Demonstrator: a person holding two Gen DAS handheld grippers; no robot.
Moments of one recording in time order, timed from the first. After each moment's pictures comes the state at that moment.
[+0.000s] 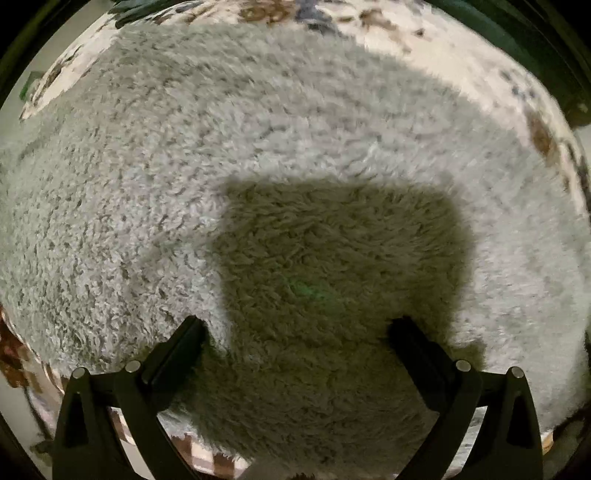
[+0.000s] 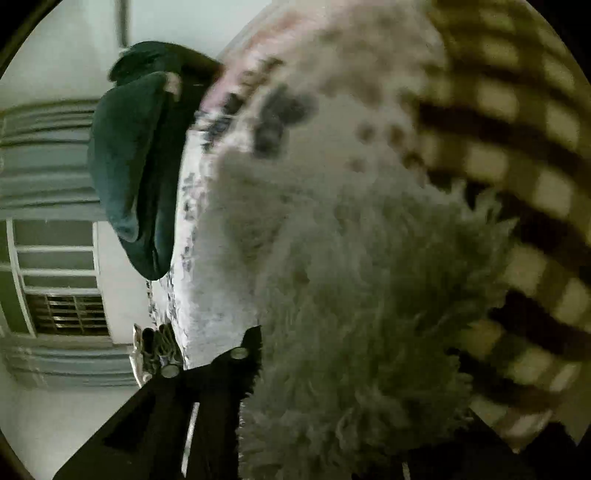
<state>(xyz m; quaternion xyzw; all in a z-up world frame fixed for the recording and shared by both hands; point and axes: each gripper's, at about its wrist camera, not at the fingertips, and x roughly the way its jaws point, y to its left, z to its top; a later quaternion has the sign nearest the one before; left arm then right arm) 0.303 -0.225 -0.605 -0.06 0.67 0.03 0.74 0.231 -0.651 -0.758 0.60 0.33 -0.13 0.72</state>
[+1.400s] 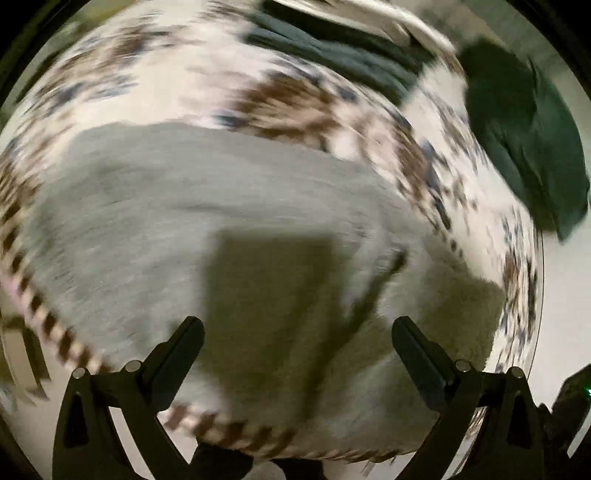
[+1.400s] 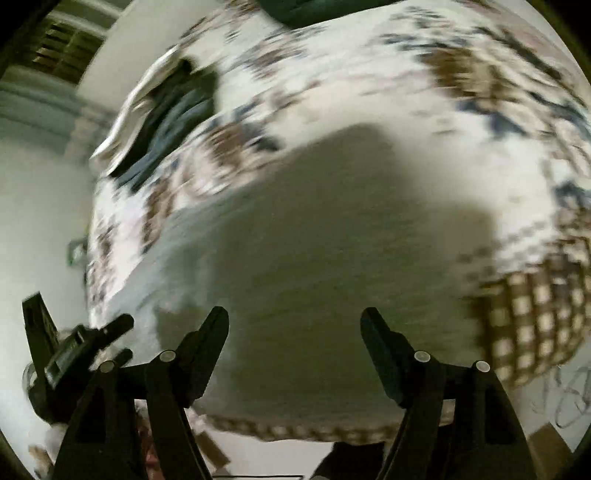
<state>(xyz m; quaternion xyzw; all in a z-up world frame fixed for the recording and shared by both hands) 0.328 0.002 -0.516 -0.18 0.63 0.01 0.75 0.327 -0.302 -0.645 0.28 0.59 0.00 0.76</state>
